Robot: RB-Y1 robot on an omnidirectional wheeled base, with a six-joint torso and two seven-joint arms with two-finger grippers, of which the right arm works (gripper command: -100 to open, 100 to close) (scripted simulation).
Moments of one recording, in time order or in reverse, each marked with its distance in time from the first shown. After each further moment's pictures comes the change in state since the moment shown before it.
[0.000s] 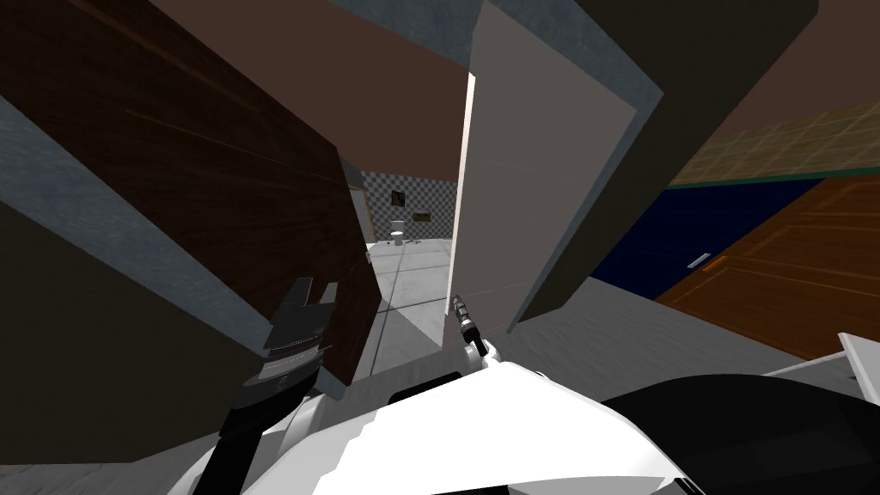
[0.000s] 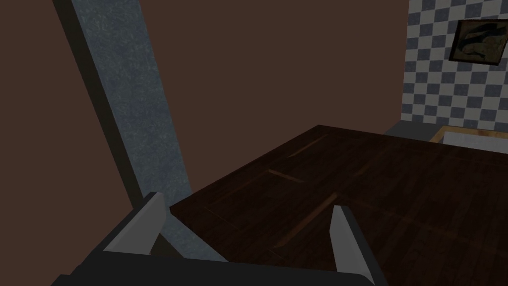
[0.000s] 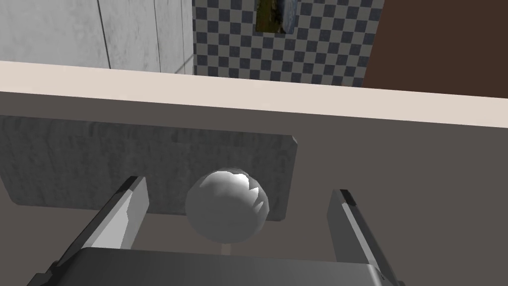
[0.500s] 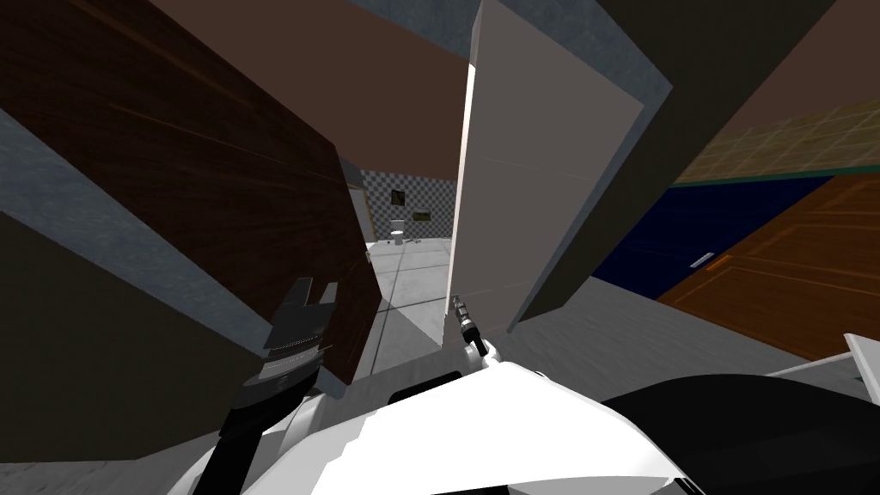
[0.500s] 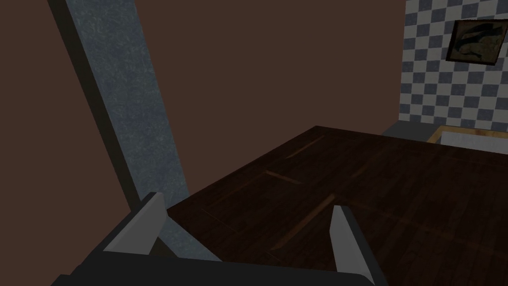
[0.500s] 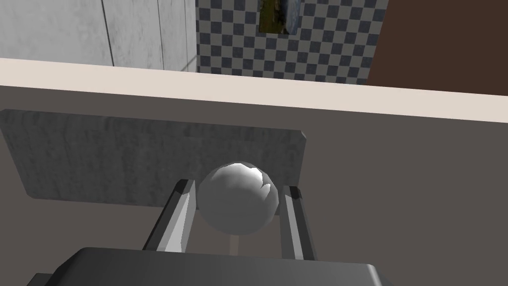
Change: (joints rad) arm 0.000 0.000 0.000 0.001 0.000 0.002 0.001
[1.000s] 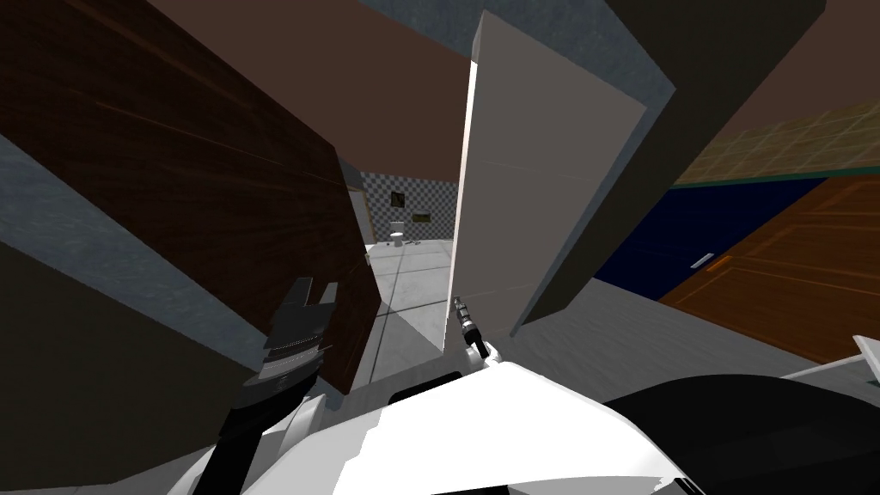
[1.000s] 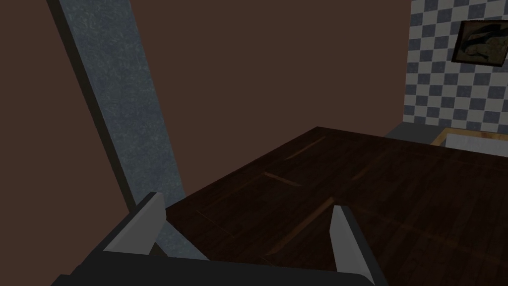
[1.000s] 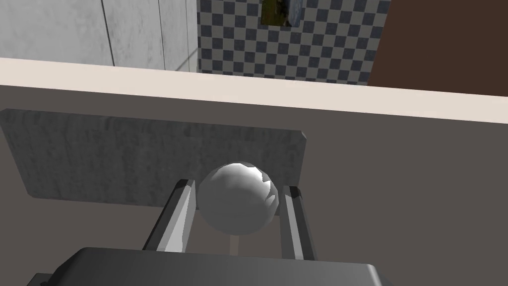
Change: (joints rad) arm 0.020 -0.001 -0.008 -0.012 -0.006 0.014 0.004
